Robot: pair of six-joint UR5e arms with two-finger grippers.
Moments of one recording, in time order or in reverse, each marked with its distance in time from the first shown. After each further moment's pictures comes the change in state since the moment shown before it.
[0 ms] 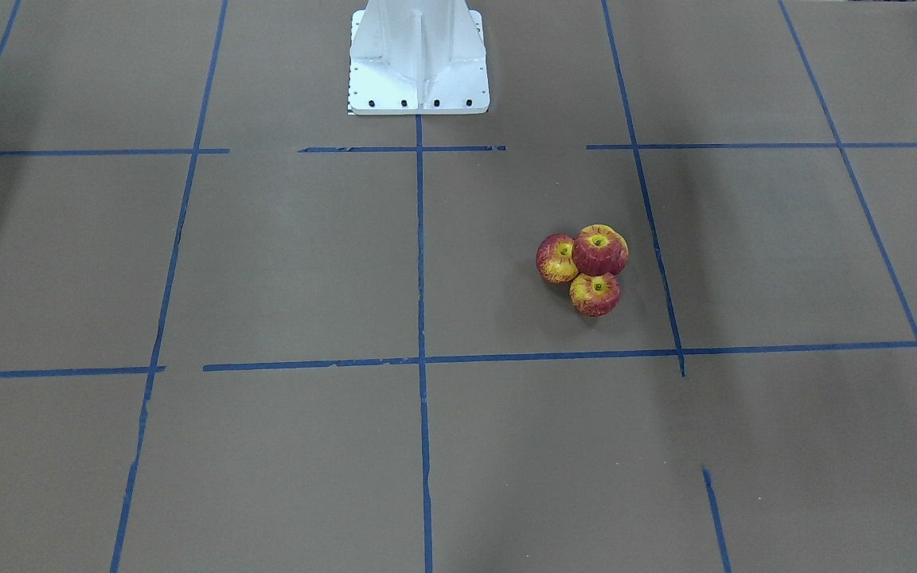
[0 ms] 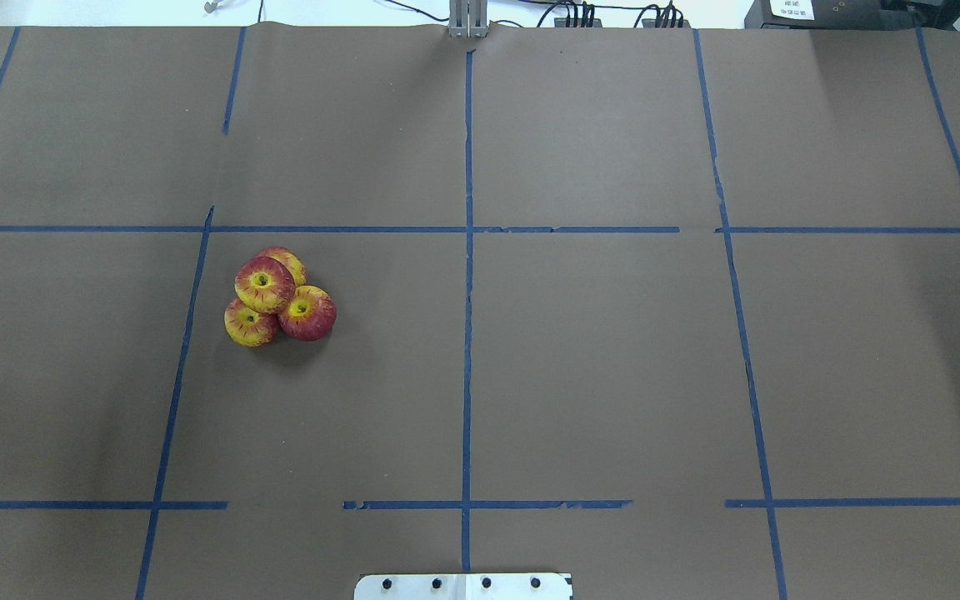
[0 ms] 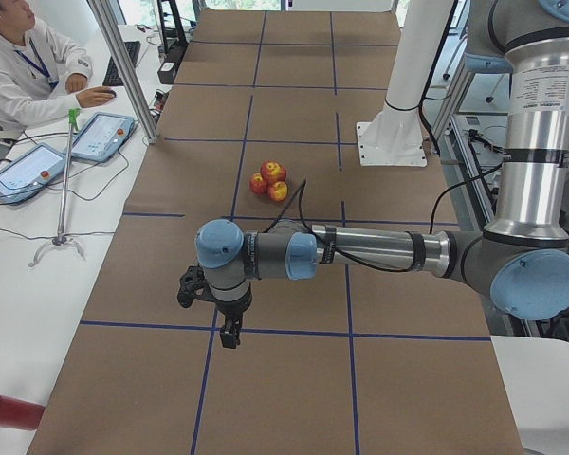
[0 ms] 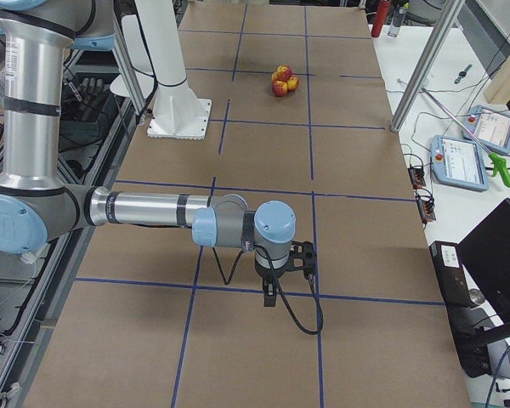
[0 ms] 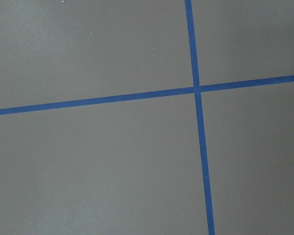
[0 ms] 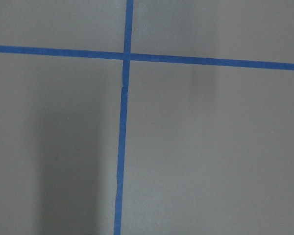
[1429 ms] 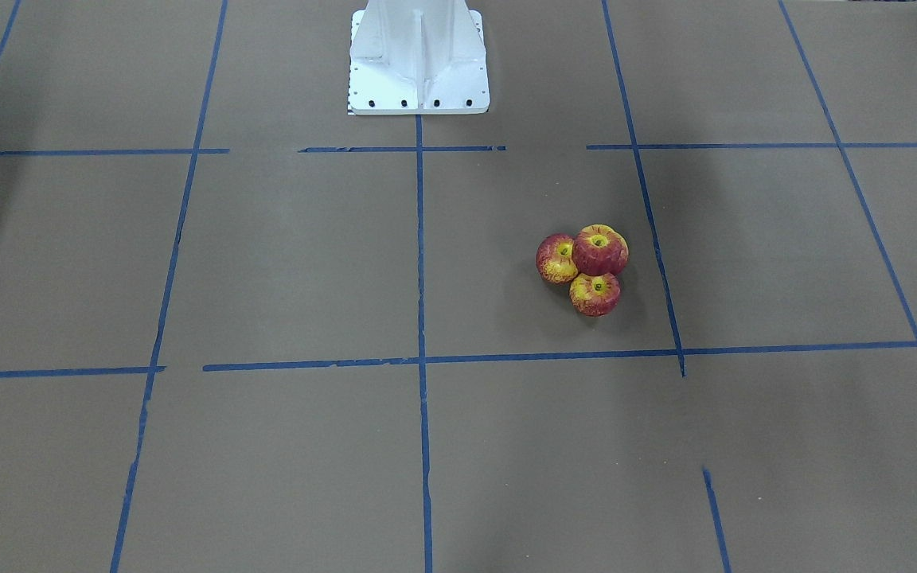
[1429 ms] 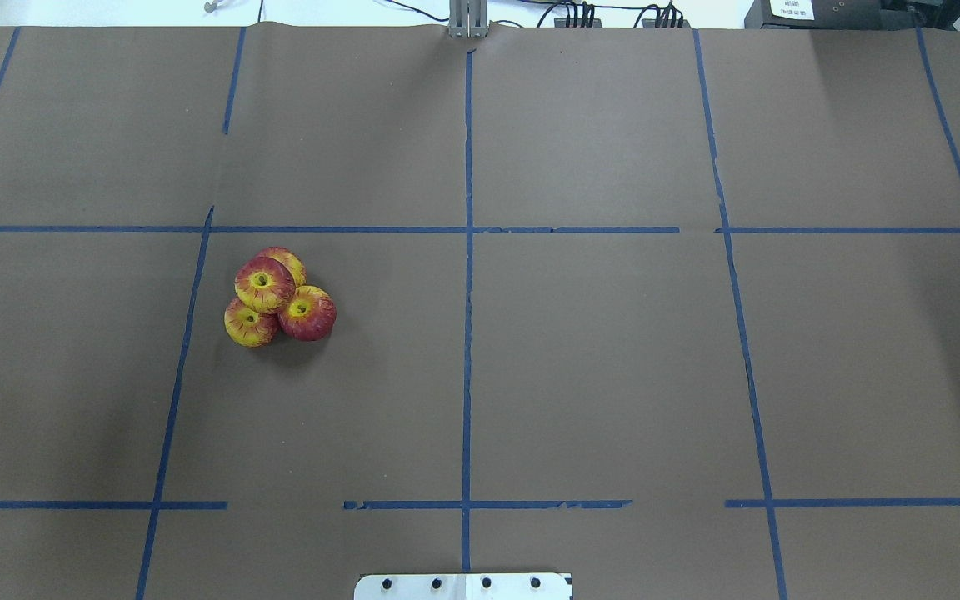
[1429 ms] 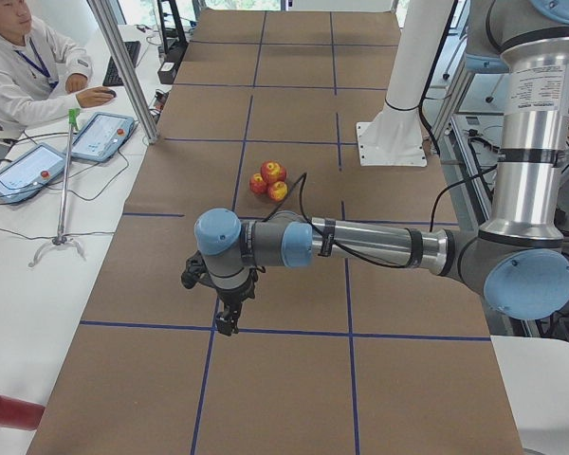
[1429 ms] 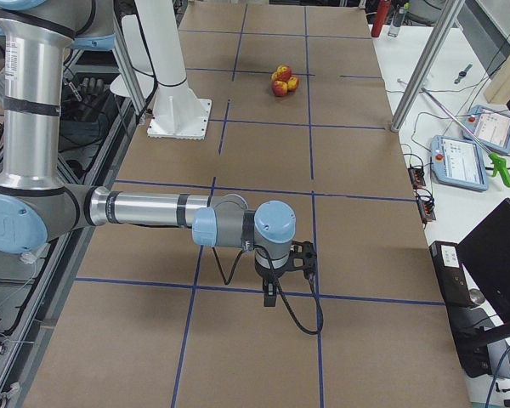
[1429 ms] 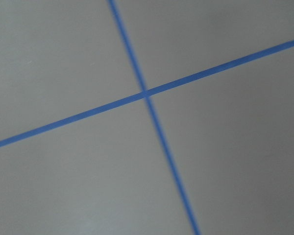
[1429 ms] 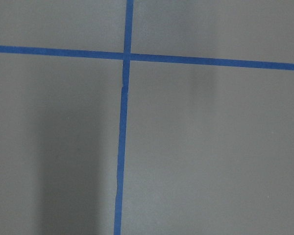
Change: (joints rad) left arm 0.016 -0.001 -0.007 0.043 0.003 0.190; right arm 0.000 0.000 0.000 0.000 0.000 0.000
